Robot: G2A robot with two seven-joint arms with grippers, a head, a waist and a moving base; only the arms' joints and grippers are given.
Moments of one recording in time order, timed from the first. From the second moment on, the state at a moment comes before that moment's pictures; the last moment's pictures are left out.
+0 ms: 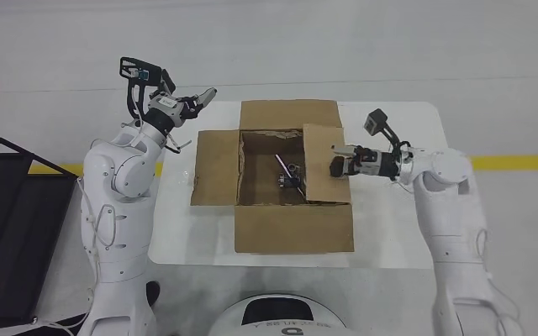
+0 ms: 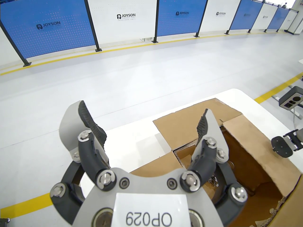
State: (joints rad) left arm 1.23 -1.43 -1.62 -1.77 1.17 -0.40 -0.51; right arm -1.18 -1.21 1.56 -1.40 0.15 -0.02 1.38
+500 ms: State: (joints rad) left arm 1.28 -1.41 -1.72 -1.66 1.24 -0.40 -0.49; right arm -1.21 -1.19 1.53 -1.53 -0.01 0.06 1.29
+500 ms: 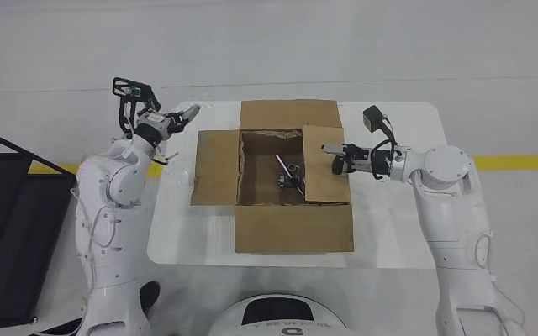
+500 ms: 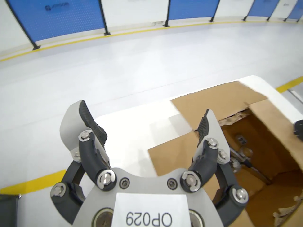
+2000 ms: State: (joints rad) left arm 1.23 -1.35 -1.65 -1.53 1.18 -0.45 -0.41; right arm -1.21 -1.19 1.53 -1.53 -0.01 0.06 1.29
